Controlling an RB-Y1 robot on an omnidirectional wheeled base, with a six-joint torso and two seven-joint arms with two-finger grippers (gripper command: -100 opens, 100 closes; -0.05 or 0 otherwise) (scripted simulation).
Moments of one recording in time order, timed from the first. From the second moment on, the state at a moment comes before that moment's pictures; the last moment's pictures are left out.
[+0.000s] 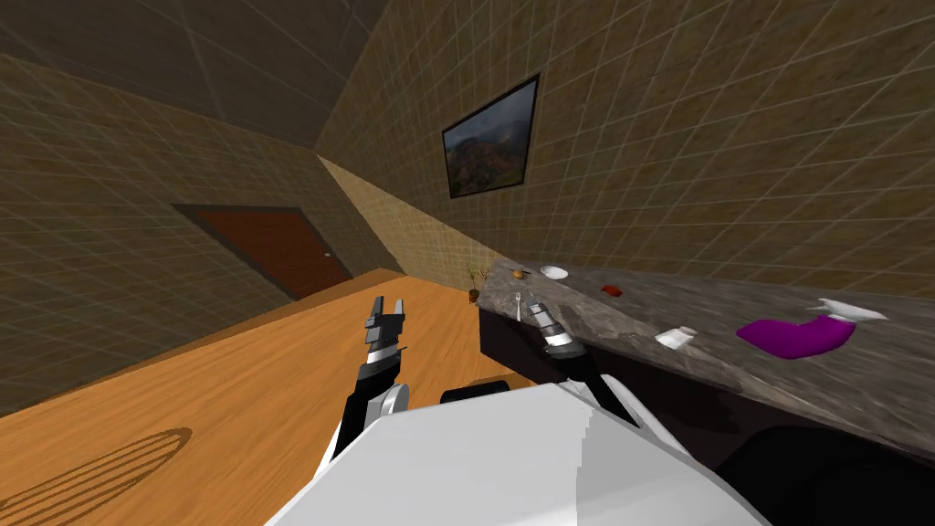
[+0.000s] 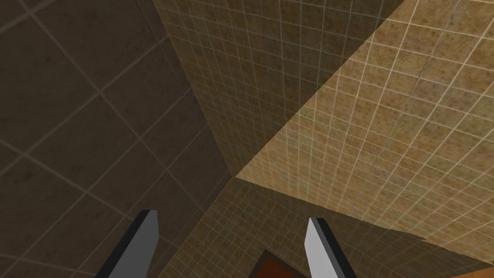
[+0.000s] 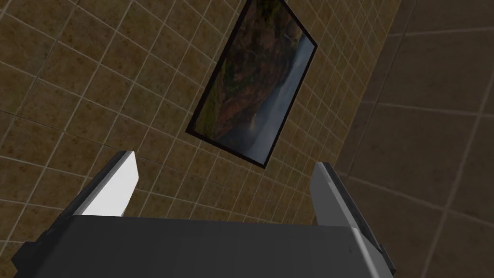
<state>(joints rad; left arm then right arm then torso) 0.54 0.00 -0.07 -2.21 0.11 -0.47 0.08 0.67 -0.24 0.02 -2.28 0.15 -0.38 0.31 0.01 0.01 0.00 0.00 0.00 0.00</state>
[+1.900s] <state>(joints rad) 0.54 0.00 -0.07 -2.21 0.11 -0.47 0.08 1.12 -0.61 -0.06 -2.17 0.63 -0.39 0.62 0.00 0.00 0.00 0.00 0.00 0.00</state>
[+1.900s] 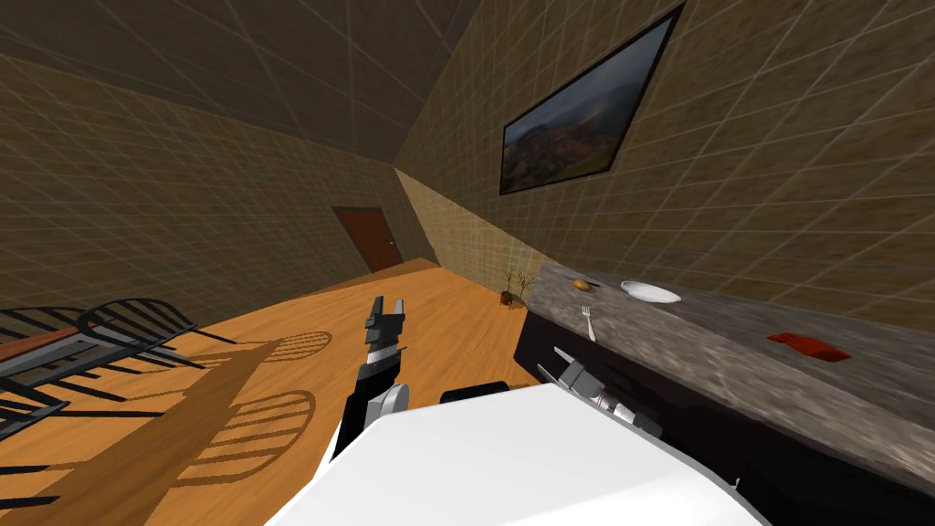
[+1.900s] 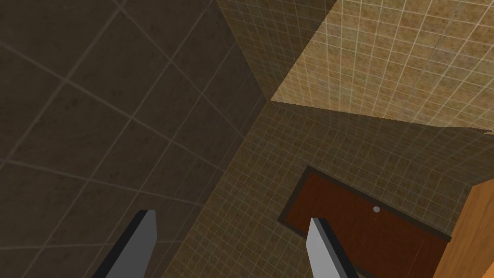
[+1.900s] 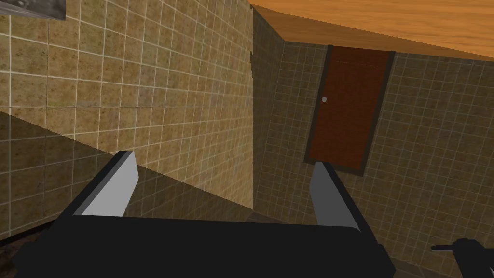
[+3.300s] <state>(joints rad) 0.54 0.00 -0.07 -2.21 0.11 -0.47 0.08 1.44 -0.90 -0.16 -2.06 0.95 -0.37 0.79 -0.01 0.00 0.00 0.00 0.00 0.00</state>
